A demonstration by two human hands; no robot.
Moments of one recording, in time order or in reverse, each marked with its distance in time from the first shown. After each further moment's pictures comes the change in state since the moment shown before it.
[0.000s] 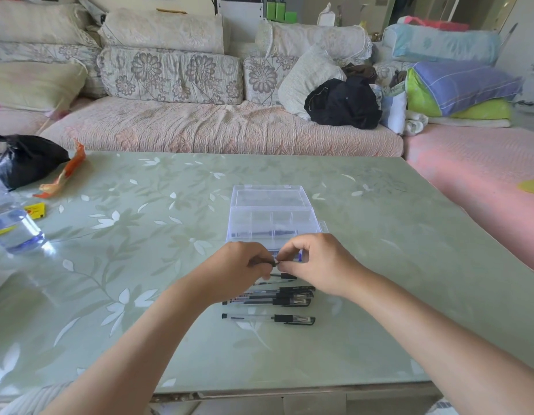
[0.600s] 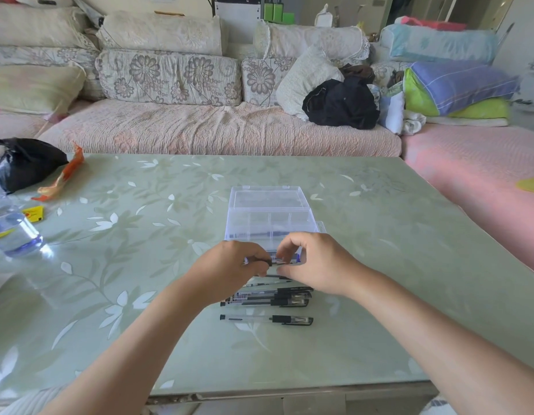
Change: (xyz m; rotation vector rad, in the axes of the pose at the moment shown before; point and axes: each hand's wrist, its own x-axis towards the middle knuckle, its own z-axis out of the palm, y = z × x) left_hand -0.003 0.001 -0.004 0.086 0.070 0.007; right_hand 0.002 0.004 -0.002 -0.039 -0.030 0.015
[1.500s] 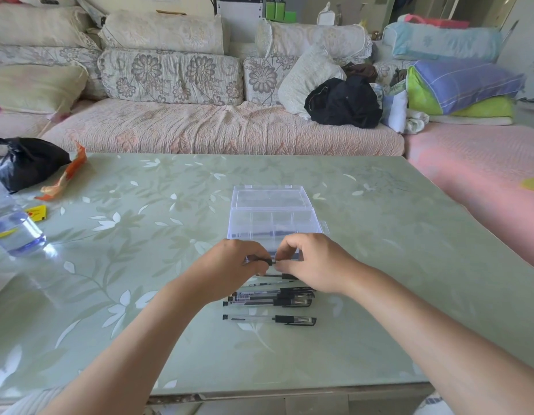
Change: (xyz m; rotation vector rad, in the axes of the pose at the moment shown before) left_hand 0.002 -0.005 -0.002 -0.022 -0.006 0.027; right_hand 0.008 -0.003 0.003 -0.076 -0.052 0.016
